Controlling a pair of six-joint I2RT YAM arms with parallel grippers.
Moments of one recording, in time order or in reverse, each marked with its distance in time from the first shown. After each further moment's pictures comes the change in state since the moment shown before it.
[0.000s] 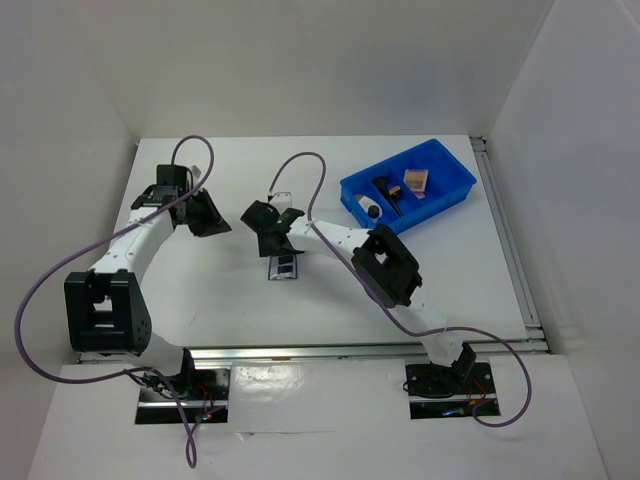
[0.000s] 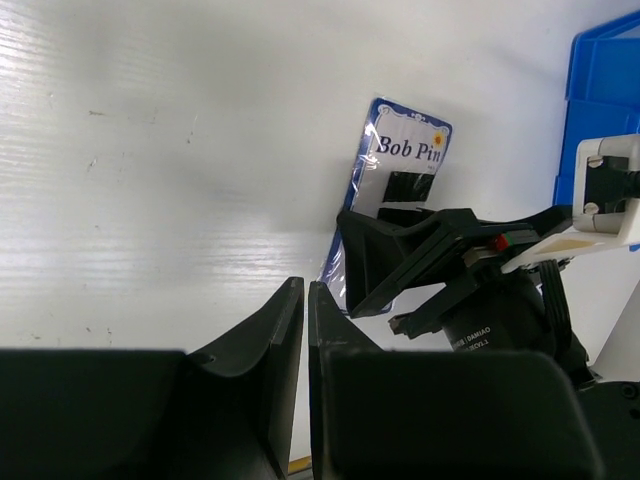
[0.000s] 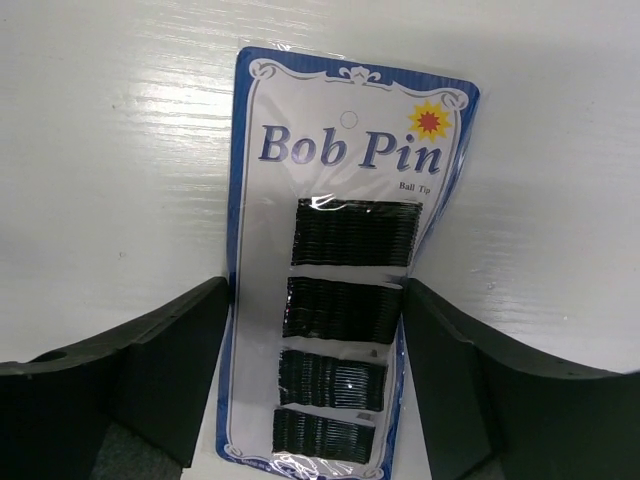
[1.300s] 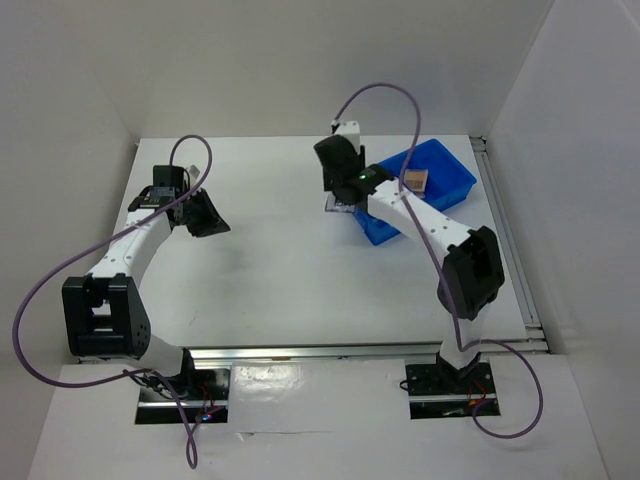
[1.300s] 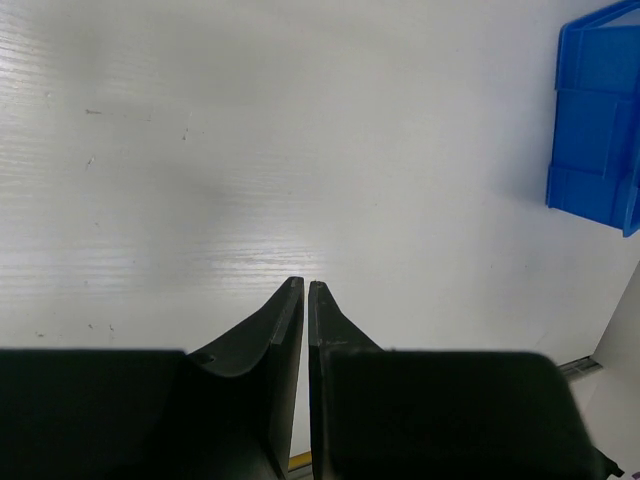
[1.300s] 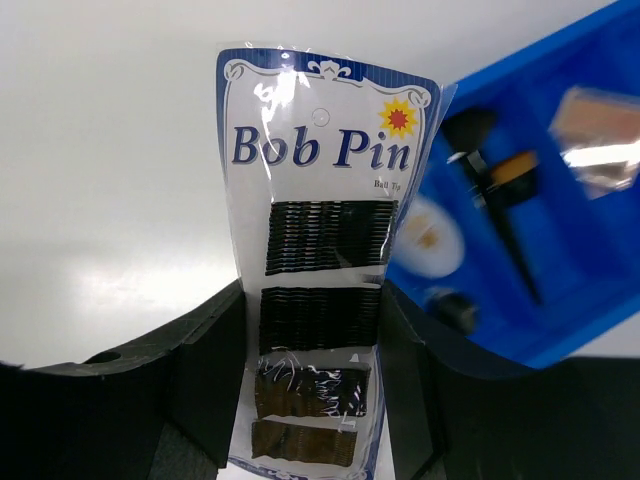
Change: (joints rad) left arm 0.013 -0.025 -0.013 0.000 0.031 0.024; right arm -0.235 -0.494 -0.250 0.153 0.153 -0.364
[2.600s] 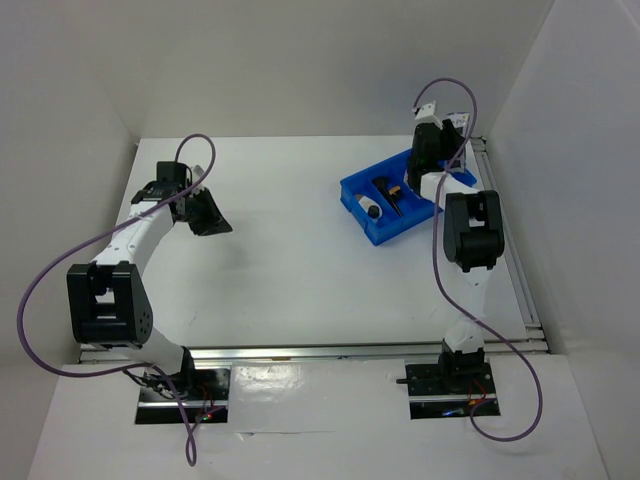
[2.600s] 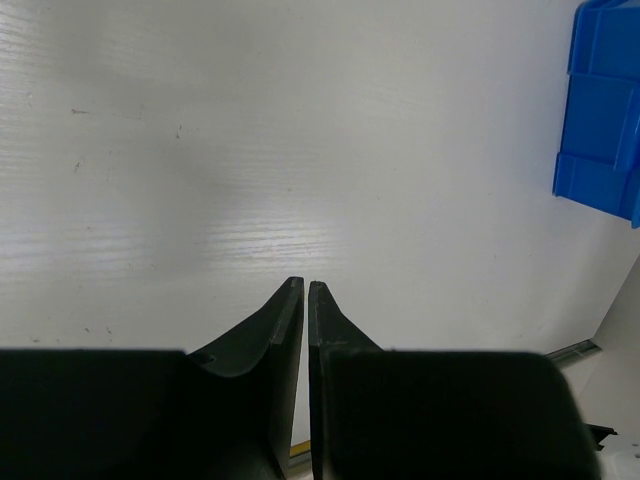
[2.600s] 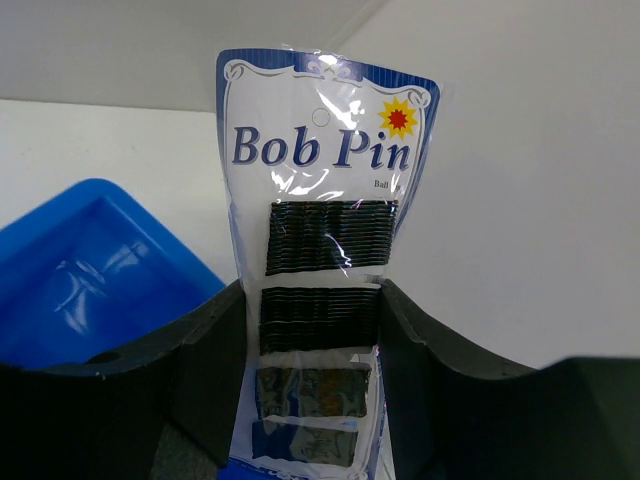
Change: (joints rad) left arm 0.000 0.071 0.054 -0.044 0.027 0.024; right arm -0.603 0.338 -0.089 1.050 0.192 -1.025
